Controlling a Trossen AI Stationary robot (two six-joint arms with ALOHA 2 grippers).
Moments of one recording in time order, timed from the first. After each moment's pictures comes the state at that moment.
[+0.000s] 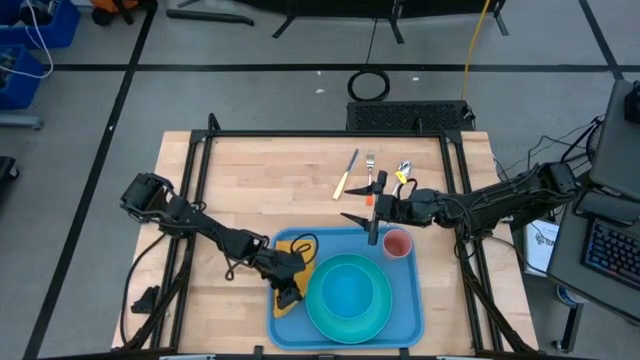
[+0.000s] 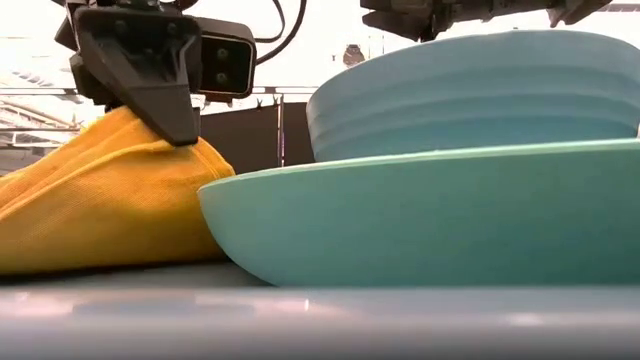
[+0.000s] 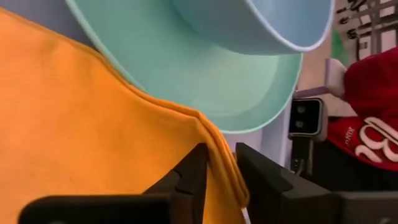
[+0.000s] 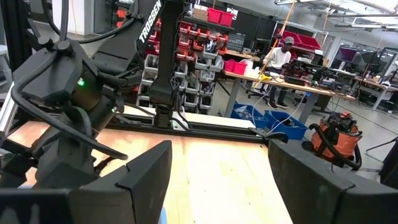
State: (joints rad) left arm -0.40 1.72 0.86 0.13 0.25 -0.94; right arm 0.16 1.23 0.66 0.56 0.33 -0.18
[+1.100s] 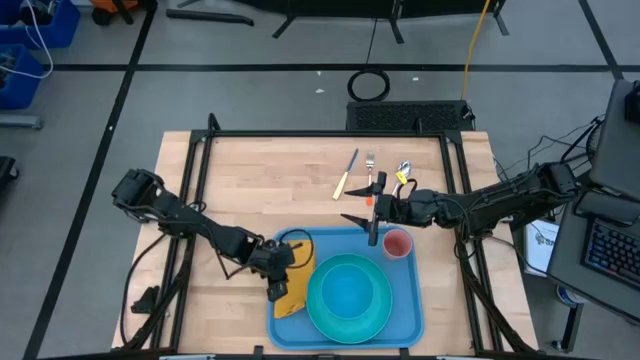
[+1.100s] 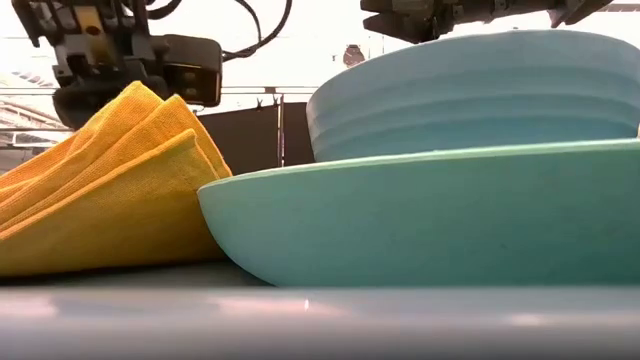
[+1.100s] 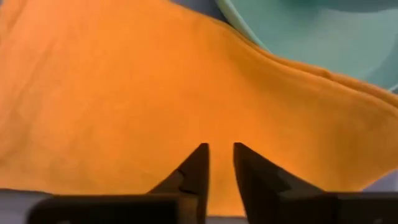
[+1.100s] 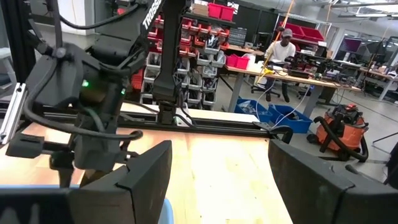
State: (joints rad) left arm -0.41 1.63 0.85 -0.23 0.03 -0.80; right arm 0.16 1.23 0.65 0.54 0.33 -0.14
